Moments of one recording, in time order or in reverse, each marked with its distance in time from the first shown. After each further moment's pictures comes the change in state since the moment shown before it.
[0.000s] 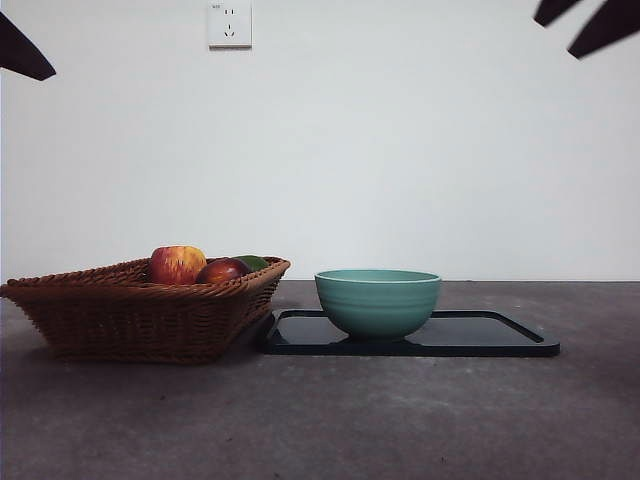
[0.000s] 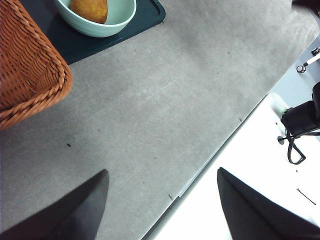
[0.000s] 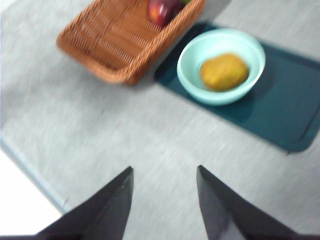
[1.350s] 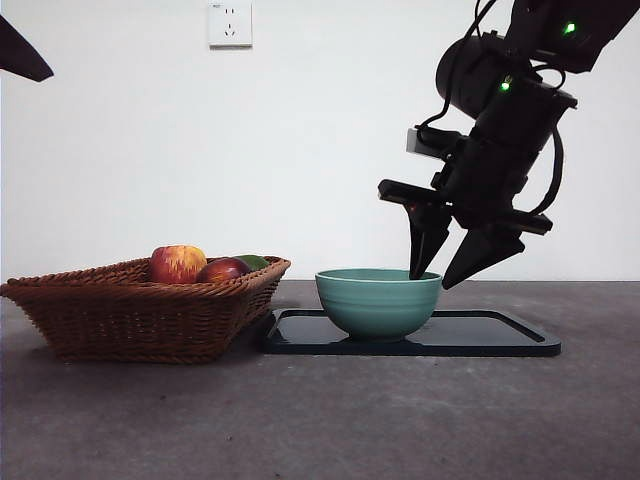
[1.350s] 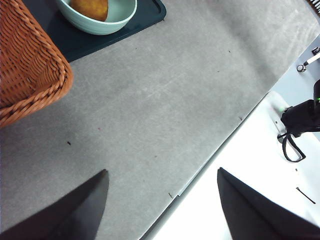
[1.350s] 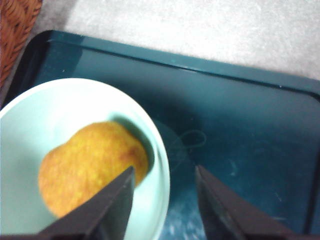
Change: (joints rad) left arm 0.000 0.000 0.000 -0.007 0.000 0.000; right arm -0.149 0.974 0.282 0.478 0.140 0.124
